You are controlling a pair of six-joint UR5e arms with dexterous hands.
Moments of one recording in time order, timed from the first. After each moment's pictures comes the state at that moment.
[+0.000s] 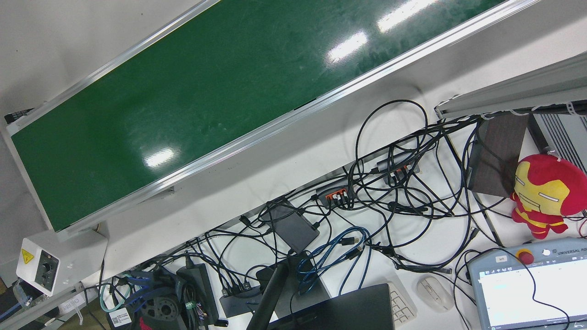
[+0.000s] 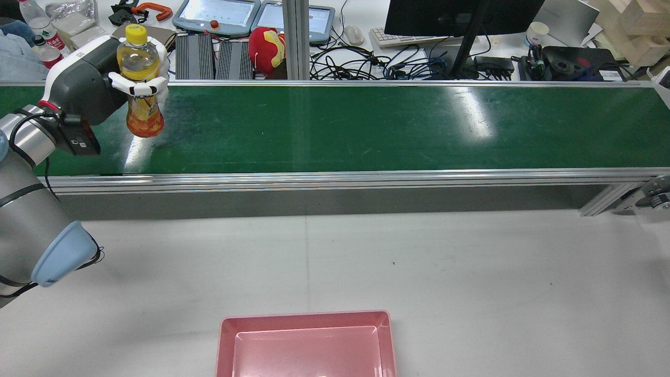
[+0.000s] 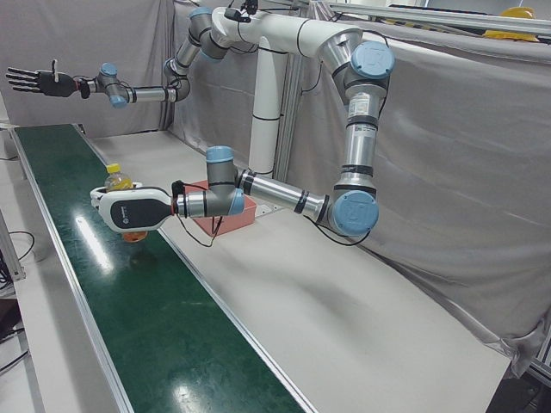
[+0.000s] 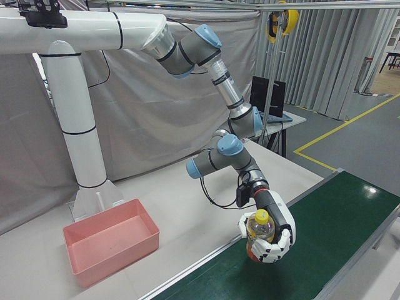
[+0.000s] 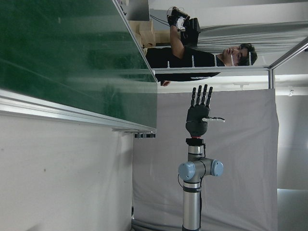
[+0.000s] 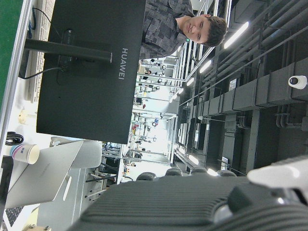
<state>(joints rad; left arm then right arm) -0.92 -2.08 -1.80 0.45 1.30 0.25 1.55 -1.52 1.57 -3.11 -1.57 -0.11</state>
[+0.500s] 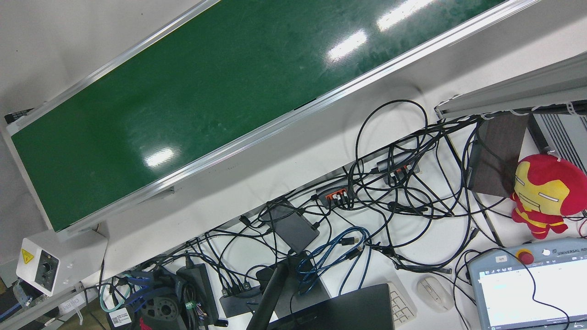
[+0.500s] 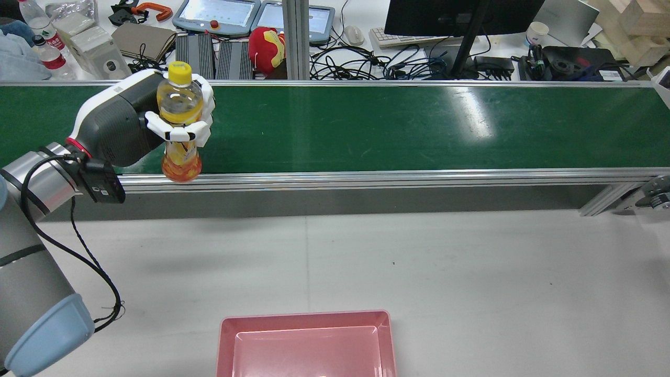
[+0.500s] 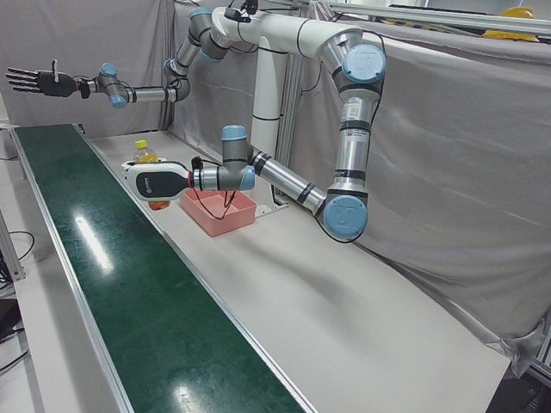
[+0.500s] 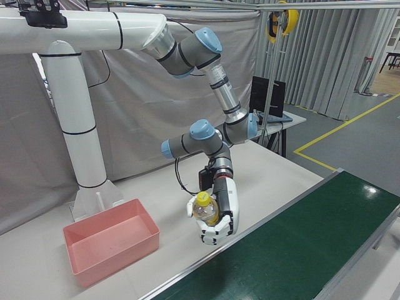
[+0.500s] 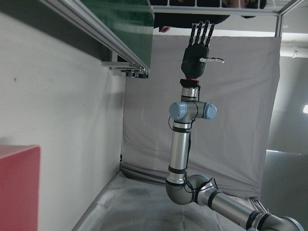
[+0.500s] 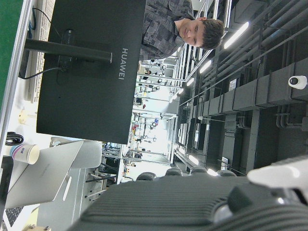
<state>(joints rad) -0.76 -2.08 -2.05 0.64 1.32 0.27 1.55 -1.52 1.57 -3.11 -1.57 -0.11</state>
